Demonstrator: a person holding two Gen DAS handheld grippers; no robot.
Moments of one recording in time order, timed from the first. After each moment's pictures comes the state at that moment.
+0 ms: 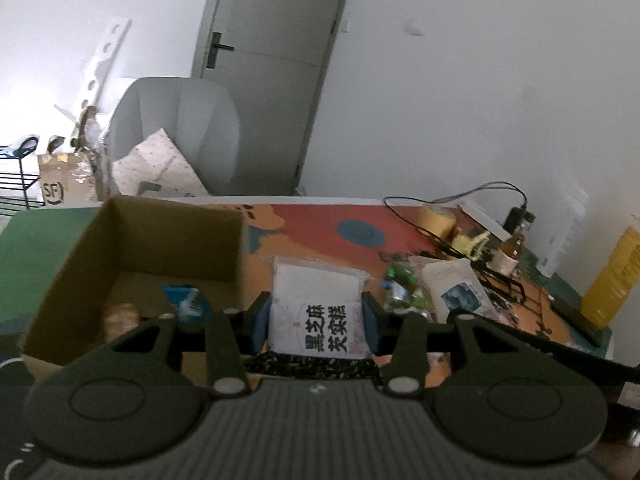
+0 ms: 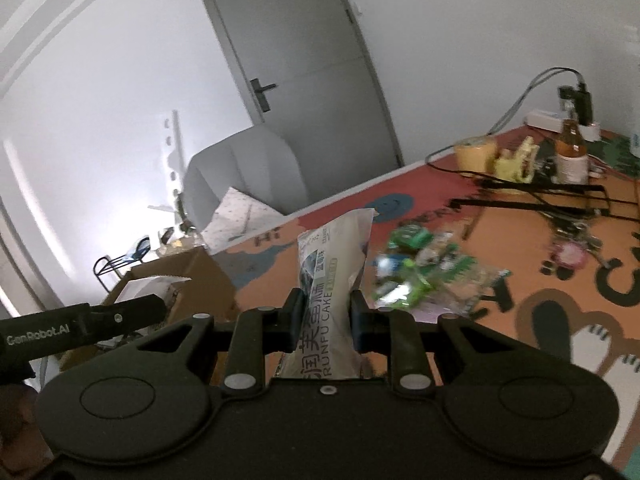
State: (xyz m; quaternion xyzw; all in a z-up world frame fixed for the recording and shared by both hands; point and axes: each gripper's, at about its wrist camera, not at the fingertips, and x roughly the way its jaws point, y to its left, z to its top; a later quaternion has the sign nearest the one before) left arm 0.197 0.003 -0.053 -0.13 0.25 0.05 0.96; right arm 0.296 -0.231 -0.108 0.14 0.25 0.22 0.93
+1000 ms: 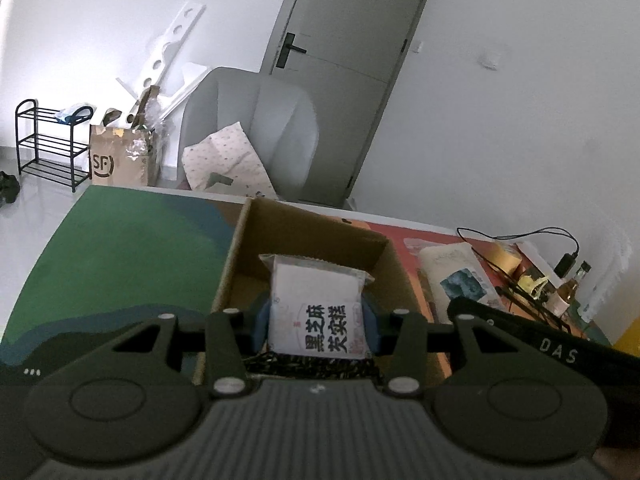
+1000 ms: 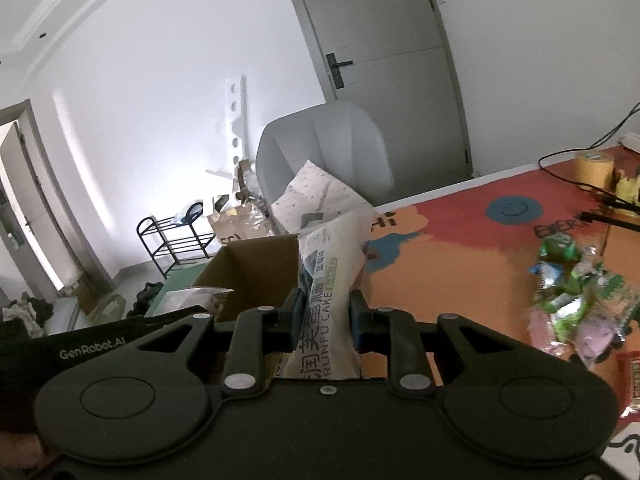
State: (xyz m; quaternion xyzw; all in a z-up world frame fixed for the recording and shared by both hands) left arm 0.171 0.119 -0.064 -0.19 0.25 0.11 0.95; right arm 0.294 -0.103 -0.086 0.09 0.26 0.30 0.91
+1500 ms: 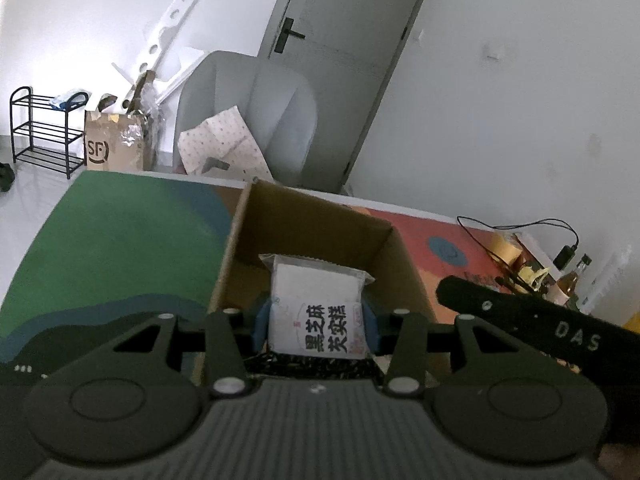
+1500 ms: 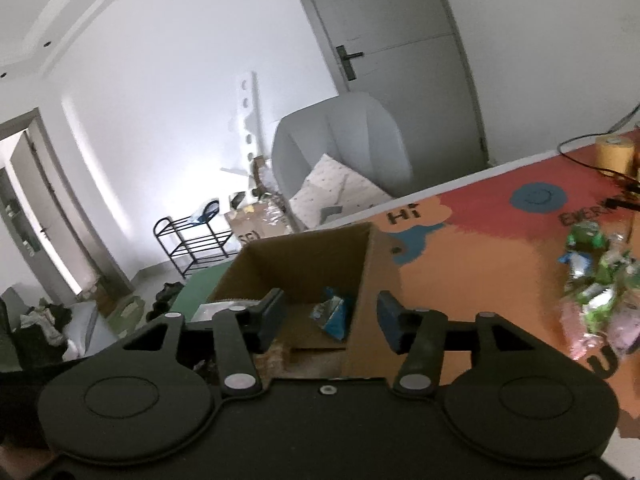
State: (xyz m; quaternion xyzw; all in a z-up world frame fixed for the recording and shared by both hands) left arm 0.182 0.124 -0.073 -0.19 0.27 0.10 0.94; right arm 0.298 -0.100 -0.083 0.11 0.27 0.31 0.90
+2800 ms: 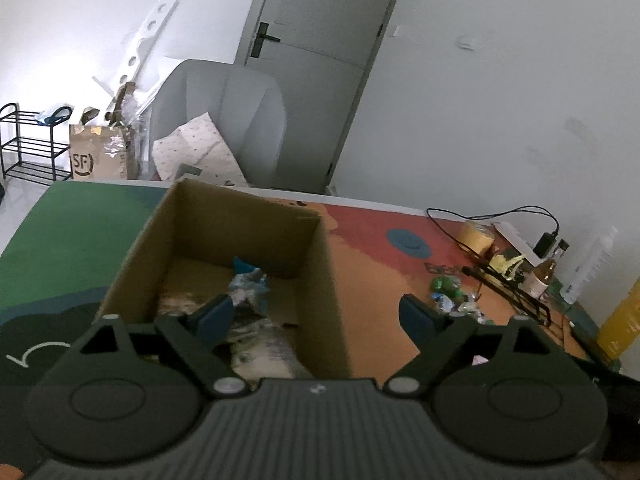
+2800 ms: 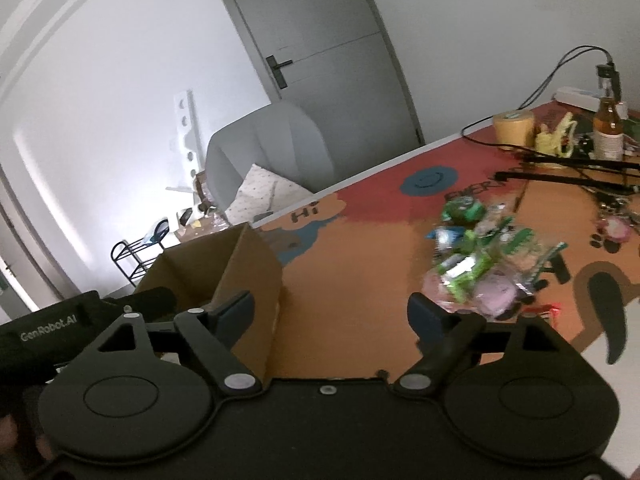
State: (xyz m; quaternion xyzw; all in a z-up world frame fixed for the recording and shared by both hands) left arm 0.189 0.052 -0.058 -0.17 0.26 0.08 0.95; right arm 0.293 -0.198 -0.102 0.15 0.29 0.24 0.92
